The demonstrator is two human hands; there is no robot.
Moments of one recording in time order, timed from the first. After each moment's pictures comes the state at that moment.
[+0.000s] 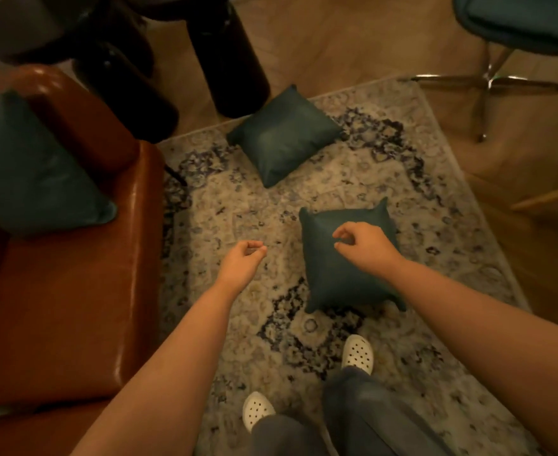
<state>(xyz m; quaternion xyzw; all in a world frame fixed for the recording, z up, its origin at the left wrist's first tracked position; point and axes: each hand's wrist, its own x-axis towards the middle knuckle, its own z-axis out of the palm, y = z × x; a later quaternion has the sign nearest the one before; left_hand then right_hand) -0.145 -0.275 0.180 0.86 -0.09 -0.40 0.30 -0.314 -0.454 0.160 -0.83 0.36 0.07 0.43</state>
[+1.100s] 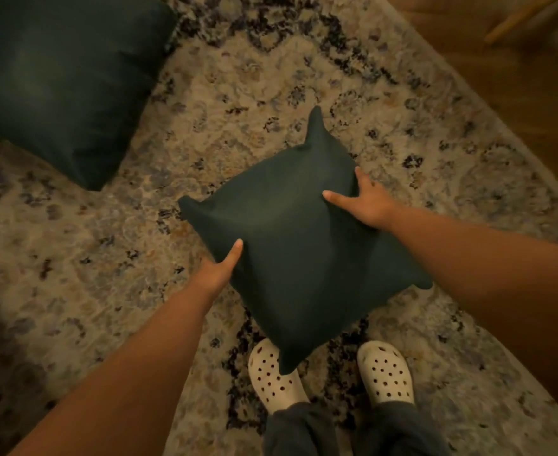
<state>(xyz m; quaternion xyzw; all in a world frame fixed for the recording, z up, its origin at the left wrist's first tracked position) -0.090 -0.474 -0.266 0.80 -0.08 -0.58 0.13 -0.338 -0.627 -0.272 -0.53 0.67 0.14 0.50</state>
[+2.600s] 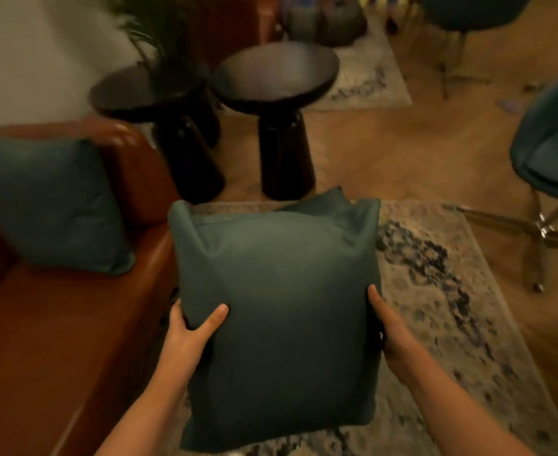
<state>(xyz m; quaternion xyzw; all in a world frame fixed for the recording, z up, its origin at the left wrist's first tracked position) -0.056 -0.272 0.147 0.78 0.02 -0.23 0.59 -0.222 -0.529 0.078 -0.46 0.43 -0.06 0.78</state>
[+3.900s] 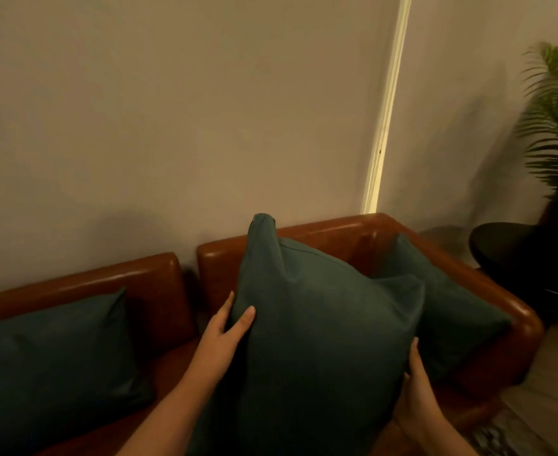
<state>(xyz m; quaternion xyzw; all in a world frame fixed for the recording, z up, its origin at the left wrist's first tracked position) 0.054 0.188 0.416 0.68 0.22 0.18 0.68 0.175 -0.063 0.343 -0.51 0.19 0.28 0.79</state>
